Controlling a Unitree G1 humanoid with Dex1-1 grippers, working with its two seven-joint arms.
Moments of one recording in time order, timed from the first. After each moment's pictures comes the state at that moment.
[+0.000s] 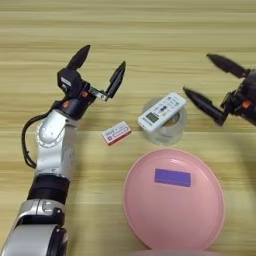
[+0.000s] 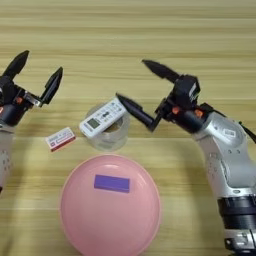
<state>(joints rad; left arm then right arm) -0.38 0.13 0.10 0.47 -0.33 -0.57 -0.63 -0.19 -0.46 0.02 -0.08 0.51 -0.08 1.00</state>
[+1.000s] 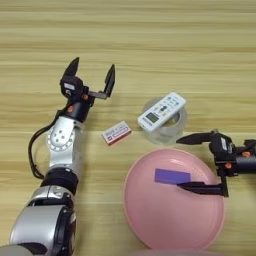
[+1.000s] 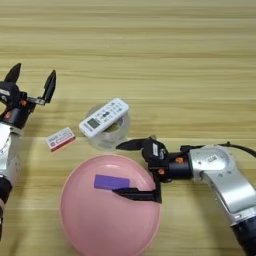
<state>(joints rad) -0.49 0.09 0.15 0.85 -0.24 -0.77 -0.45 -0.11 -0.62 0.27 -0.07 0.26 0.04 1.23</state>
